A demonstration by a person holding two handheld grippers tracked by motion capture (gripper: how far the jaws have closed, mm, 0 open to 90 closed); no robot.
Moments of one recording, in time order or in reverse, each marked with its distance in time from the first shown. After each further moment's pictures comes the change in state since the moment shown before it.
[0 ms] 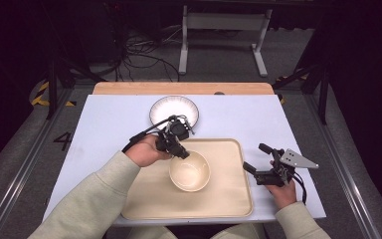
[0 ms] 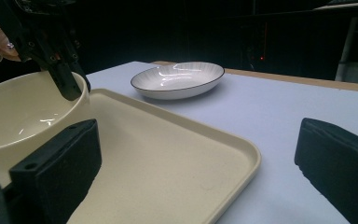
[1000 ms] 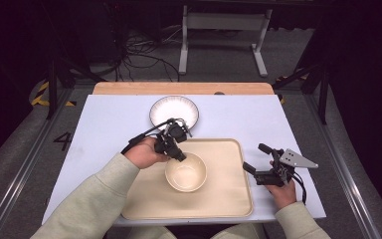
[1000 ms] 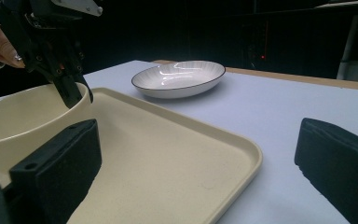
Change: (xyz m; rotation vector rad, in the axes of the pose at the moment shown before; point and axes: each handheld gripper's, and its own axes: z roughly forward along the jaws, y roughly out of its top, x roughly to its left) left arm 0.008 -0.008 0.012 0.037 -0.004 -0.038; right arm 0.000 0.000 0.001 0.004 0.003 0.002
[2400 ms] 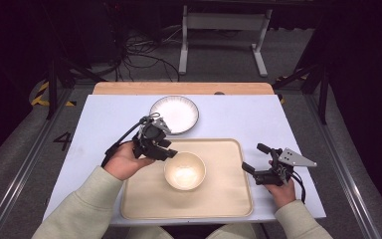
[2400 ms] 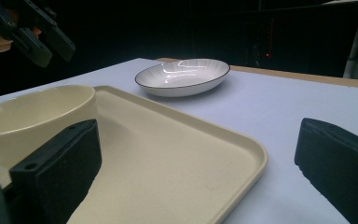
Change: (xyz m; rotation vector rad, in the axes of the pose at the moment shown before) left arm -0.017 -0.057 -0.055 -0.334 0.126 -0.045; right arm -0.001 0.000 0.003 0.010 0.017 0.001
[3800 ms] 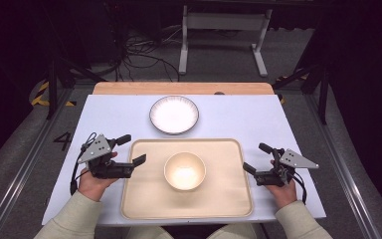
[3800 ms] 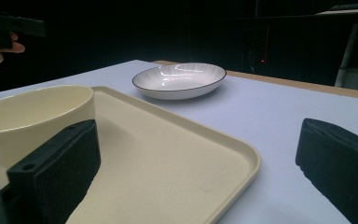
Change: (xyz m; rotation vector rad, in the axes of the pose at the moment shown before) left arm 0.017 -0.129 -0.030 -0.691 0.121 -0.062; right arm 0.002 0.002 -0.004 -0.010 -0.018 -0.036
